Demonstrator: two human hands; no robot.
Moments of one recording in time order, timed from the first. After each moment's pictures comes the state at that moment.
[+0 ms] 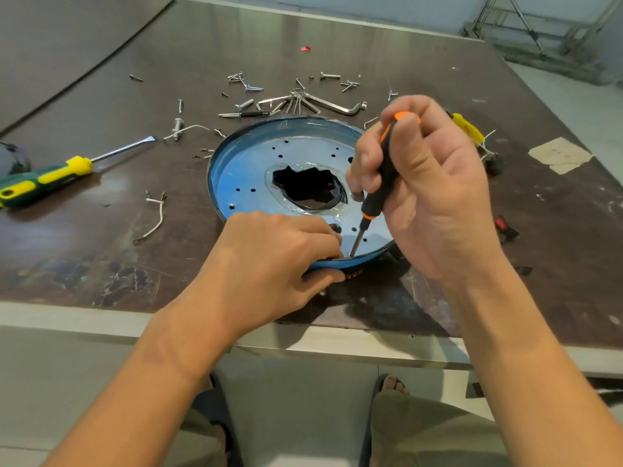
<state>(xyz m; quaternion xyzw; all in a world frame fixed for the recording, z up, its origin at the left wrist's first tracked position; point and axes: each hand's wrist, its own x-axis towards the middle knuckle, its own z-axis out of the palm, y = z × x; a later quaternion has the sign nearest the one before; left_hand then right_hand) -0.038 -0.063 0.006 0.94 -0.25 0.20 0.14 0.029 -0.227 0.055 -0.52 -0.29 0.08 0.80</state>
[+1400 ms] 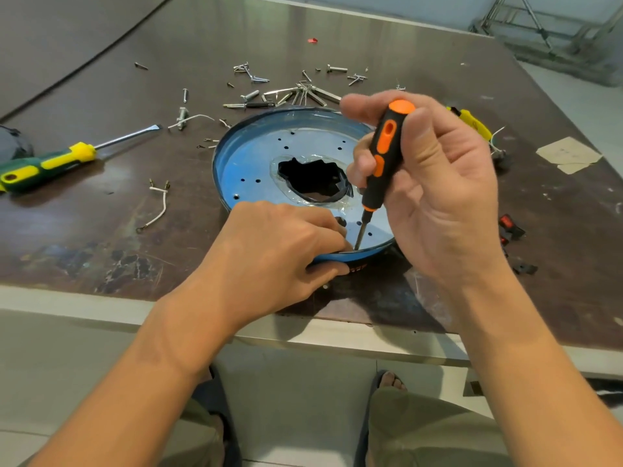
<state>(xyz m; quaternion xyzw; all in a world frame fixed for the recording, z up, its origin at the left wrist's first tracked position) -0.038 -0.063 0.007 0.94 -0.25 0.21 0.13 0.027 -0.224 0.049 -0.53 -0.31 0.04 0.79</state>
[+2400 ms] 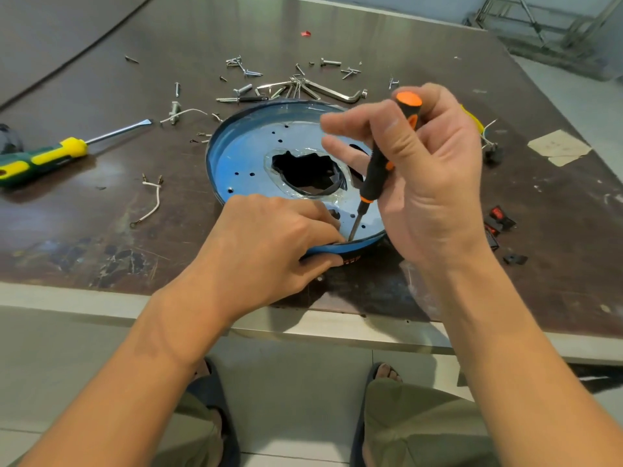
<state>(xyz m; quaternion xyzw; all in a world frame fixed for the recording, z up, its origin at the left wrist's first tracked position) -0.039 -0.063 0.006 0.93 -0.24 0.22 0.14 0.027 -0.220 0.046 -0.54 -0.28 0.03 0.79</state>
